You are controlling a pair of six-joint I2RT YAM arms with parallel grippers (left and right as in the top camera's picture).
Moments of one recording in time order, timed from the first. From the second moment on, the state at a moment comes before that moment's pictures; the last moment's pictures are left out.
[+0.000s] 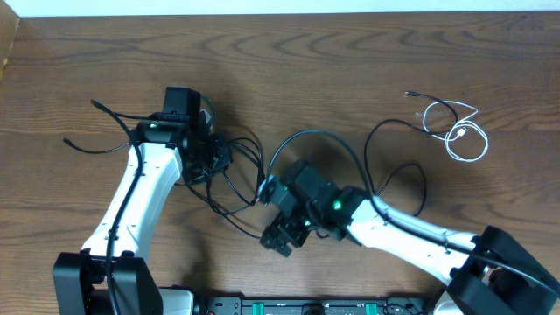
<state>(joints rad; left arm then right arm) -0.09 1.52 1.09 -0.92 0.26 -0.46 0.92 1.62 0.88 -0.30 -0.42 0.09</state>
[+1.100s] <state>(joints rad) 0.08 1.52 1.09 -0.93 0.69 -0.45 1.02 1.69 0.86 -0.23 -0.31 0.10</state>
